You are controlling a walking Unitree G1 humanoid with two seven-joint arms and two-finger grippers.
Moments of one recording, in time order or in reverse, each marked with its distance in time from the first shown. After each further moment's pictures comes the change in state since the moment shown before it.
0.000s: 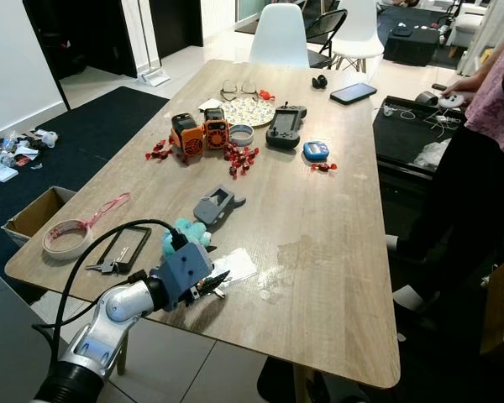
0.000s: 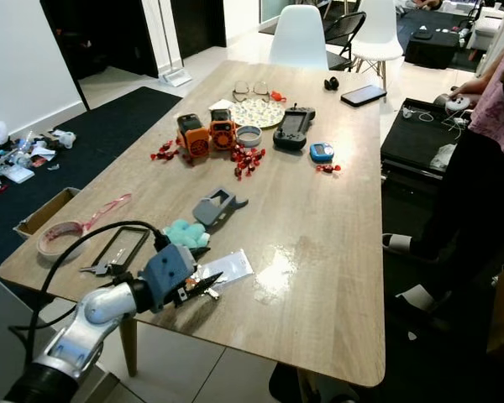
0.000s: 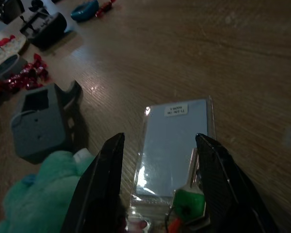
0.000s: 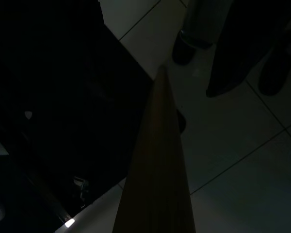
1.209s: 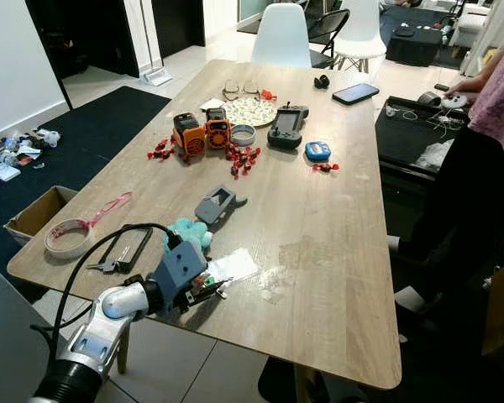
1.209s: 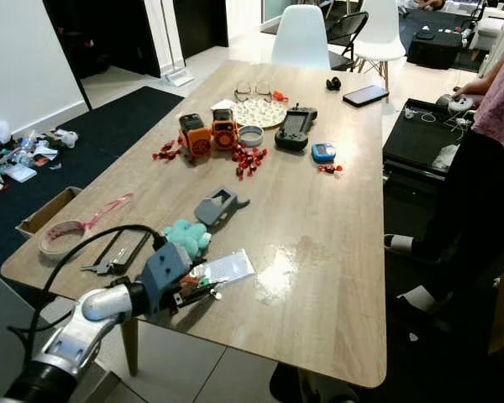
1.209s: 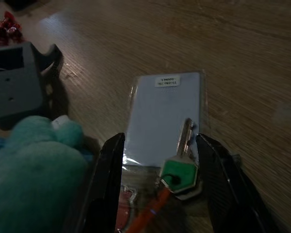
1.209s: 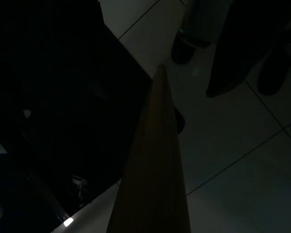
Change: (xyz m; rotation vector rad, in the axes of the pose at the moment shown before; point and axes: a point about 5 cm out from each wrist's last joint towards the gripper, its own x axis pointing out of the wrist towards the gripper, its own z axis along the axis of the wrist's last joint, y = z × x) left arm -0.003 0.004 -0.010 -0.119 0.051 -0.060; right arm 0.000 0.001 0.000 0.002 -0.001 0.000
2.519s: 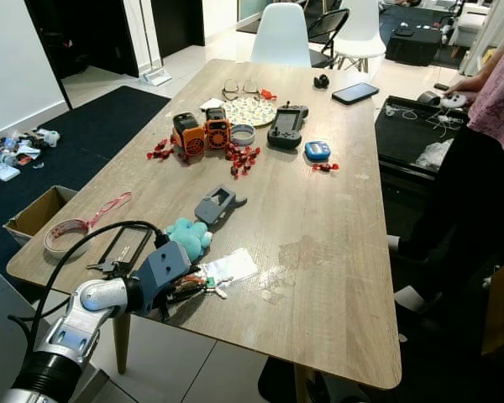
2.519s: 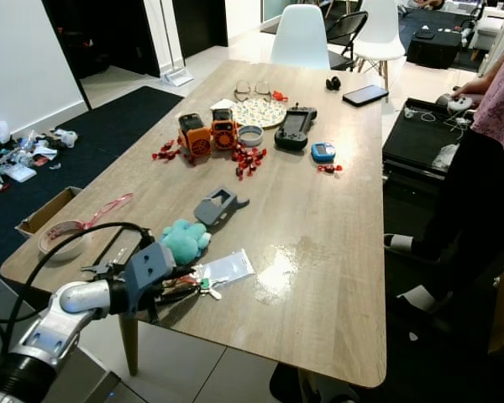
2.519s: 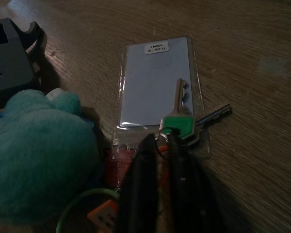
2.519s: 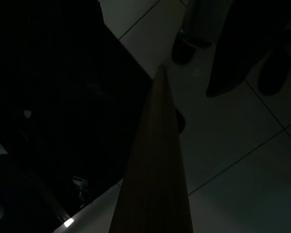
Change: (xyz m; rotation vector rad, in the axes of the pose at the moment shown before) left arm -0.022 0.015 -0.008 0.025 0.063 -0.115; right arm 0.000 -0.001 0.000 0.000 0.001 -0.002
